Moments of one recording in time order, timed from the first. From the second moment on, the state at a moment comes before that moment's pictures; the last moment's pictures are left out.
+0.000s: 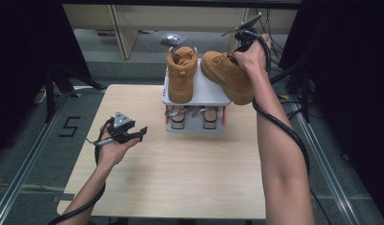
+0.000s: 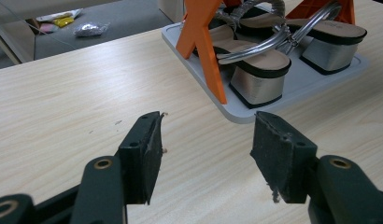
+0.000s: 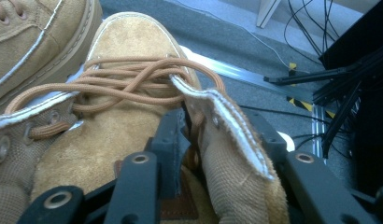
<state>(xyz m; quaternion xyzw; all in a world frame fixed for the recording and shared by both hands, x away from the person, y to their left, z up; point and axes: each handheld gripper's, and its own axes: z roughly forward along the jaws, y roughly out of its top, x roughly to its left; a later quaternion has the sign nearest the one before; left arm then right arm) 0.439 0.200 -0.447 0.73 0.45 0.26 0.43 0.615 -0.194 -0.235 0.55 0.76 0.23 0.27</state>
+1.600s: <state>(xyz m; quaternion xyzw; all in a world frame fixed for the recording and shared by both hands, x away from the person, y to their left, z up) 0.439 0.188 -0.448 0.74 0.45 0.26 0.43 0.576 -0.219 -0.197 0.55 0.72 0.31 0.28</state>
